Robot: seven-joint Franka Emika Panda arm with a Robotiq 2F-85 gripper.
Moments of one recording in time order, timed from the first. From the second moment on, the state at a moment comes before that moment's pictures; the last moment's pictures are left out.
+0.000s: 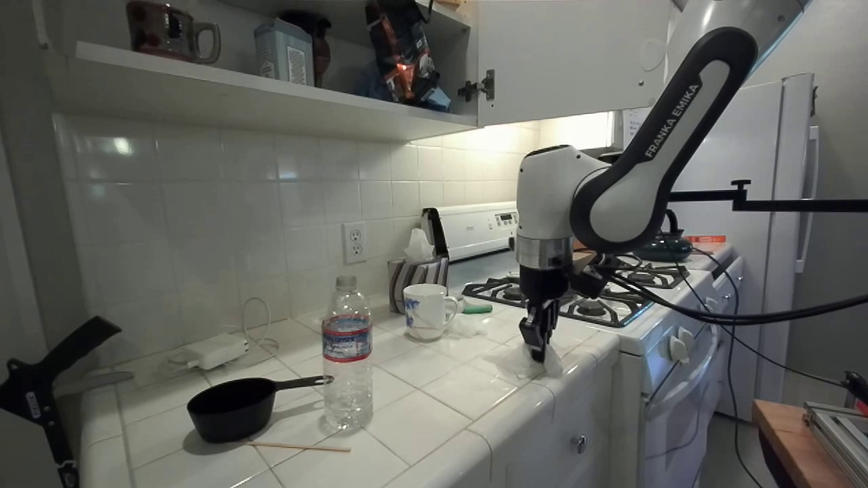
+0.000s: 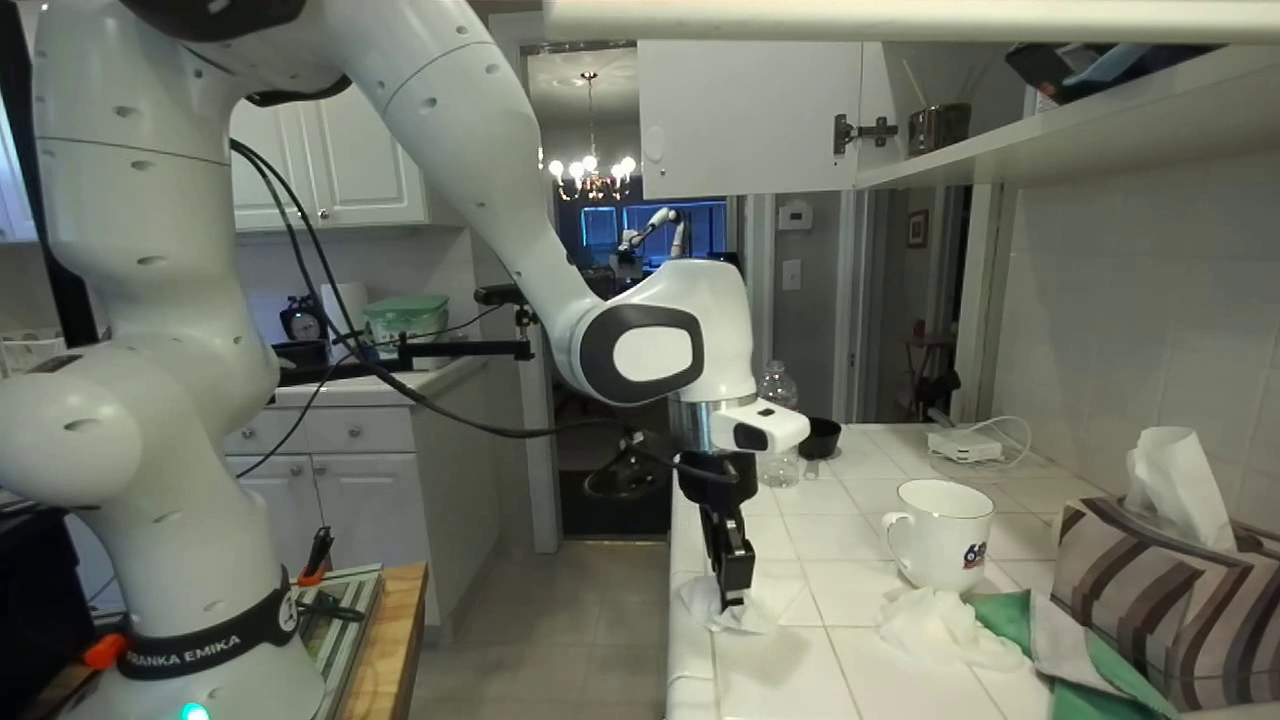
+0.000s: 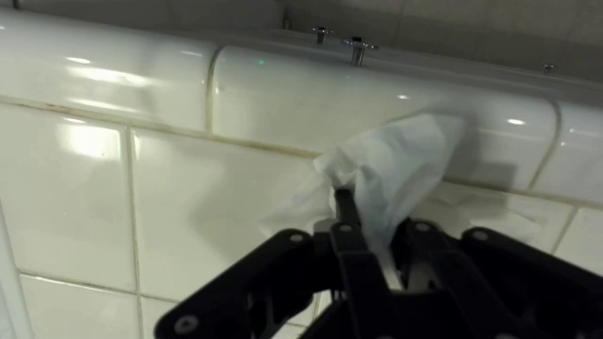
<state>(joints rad) -0.04 0.13 -0.10 -2.46 -0.28 2.64 0.29</state>
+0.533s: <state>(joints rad) -0.03 0.29 -0.10 -2.21 -0.28 2.61 0.31</state>
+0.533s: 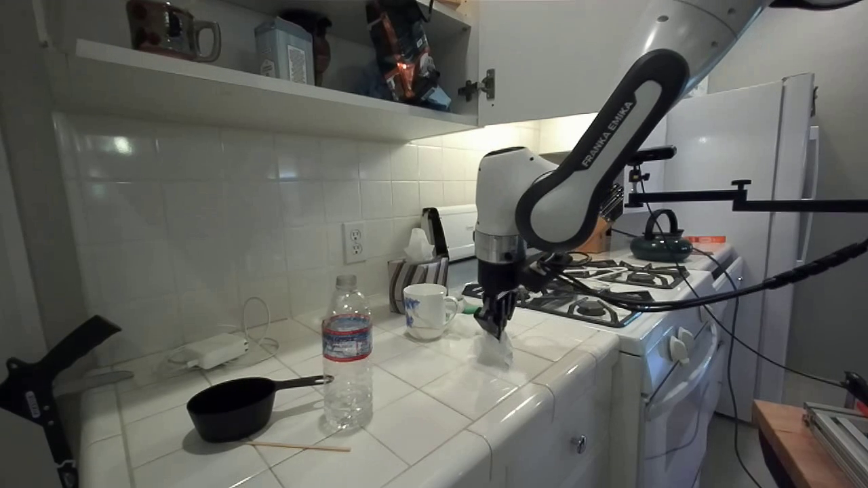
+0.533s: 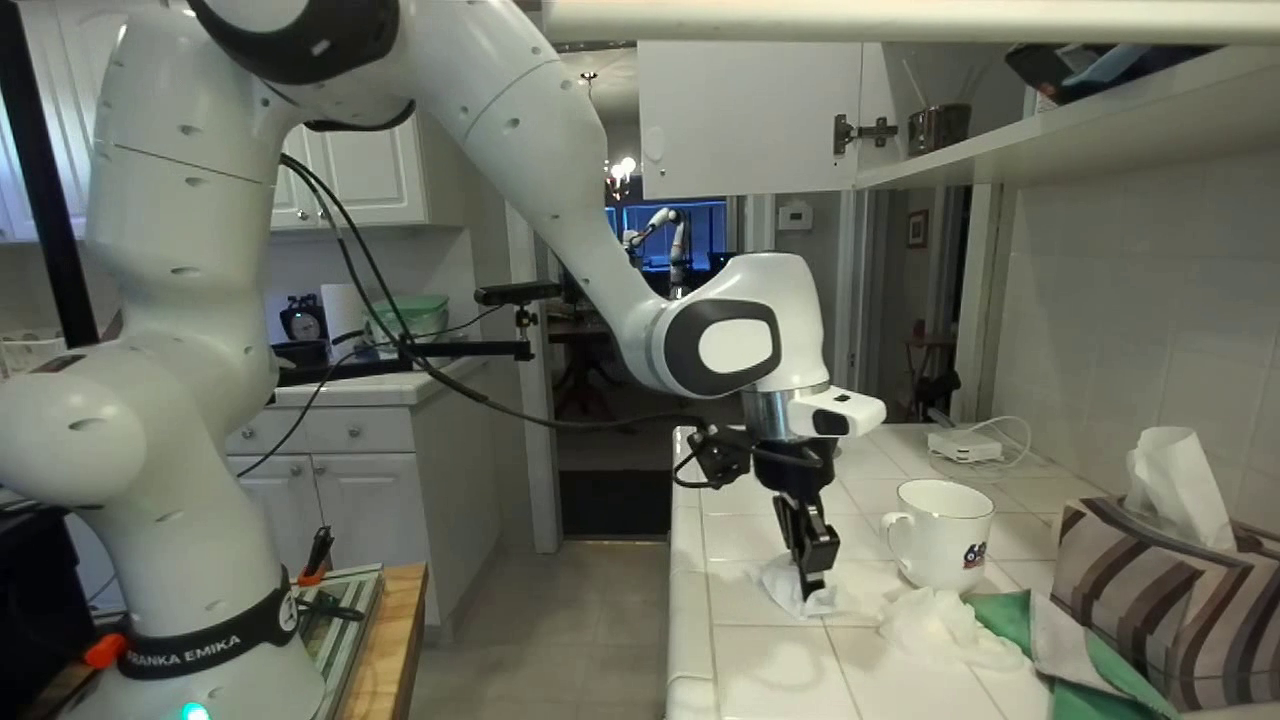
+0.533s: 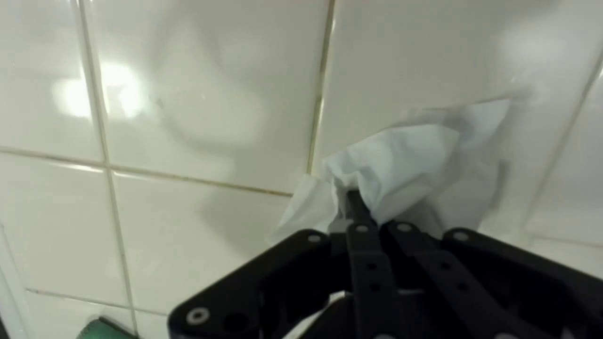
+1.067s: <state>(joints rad) 0.00 0.47 -0.10 -1.94 -0.22 2.48 0.32</state>
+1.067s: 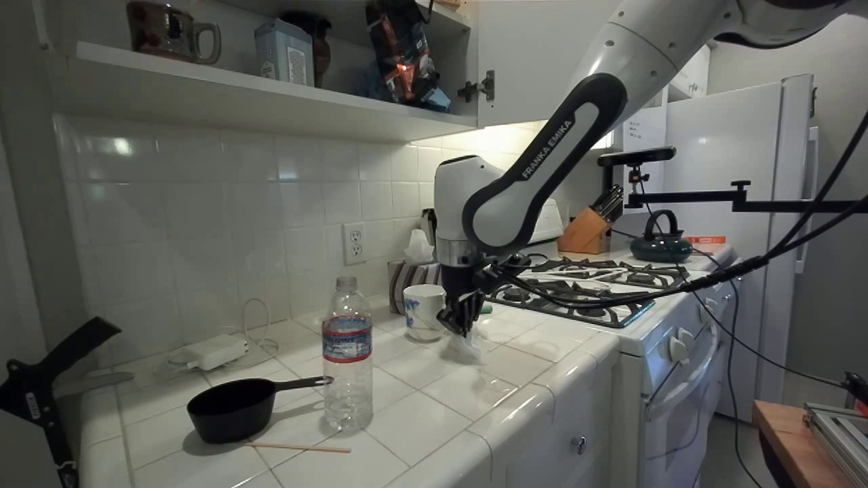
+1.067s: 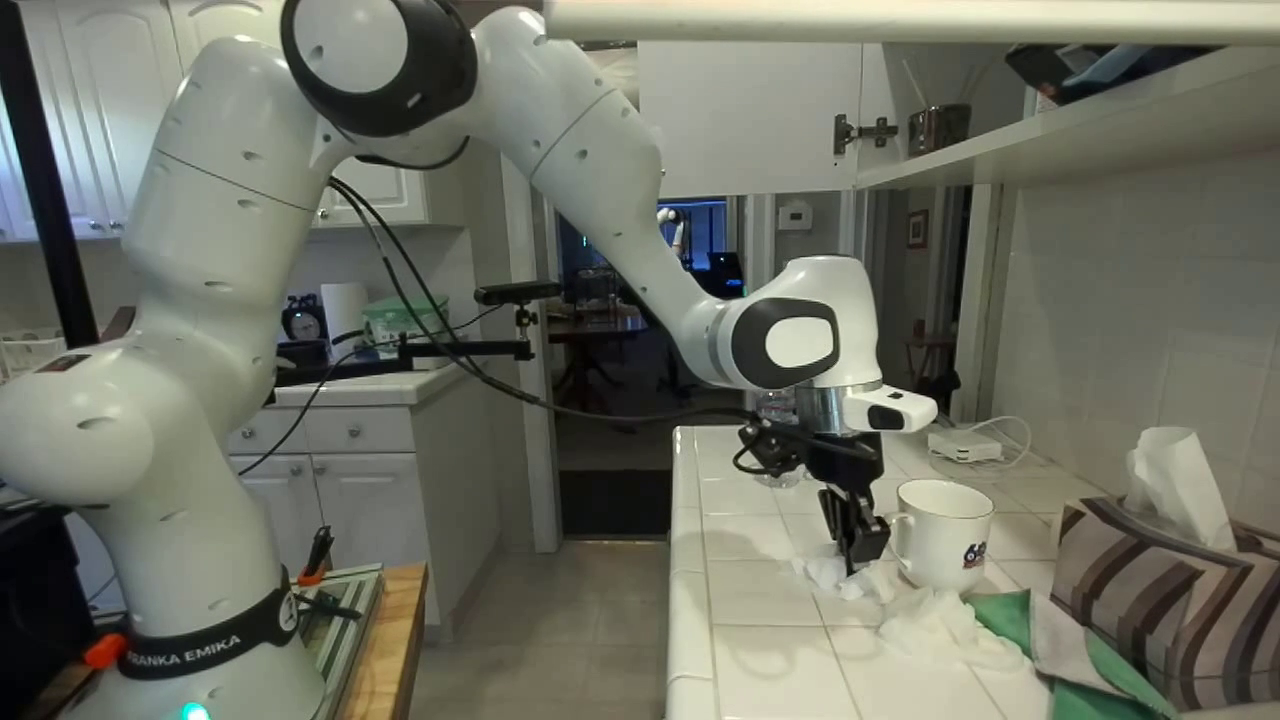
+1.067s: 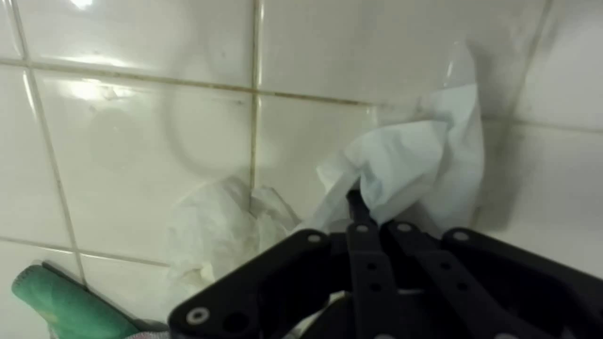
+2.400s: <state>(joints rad) 0.04 0.34 -0.11 -2.09 -0.23 2.60 0.31</state>
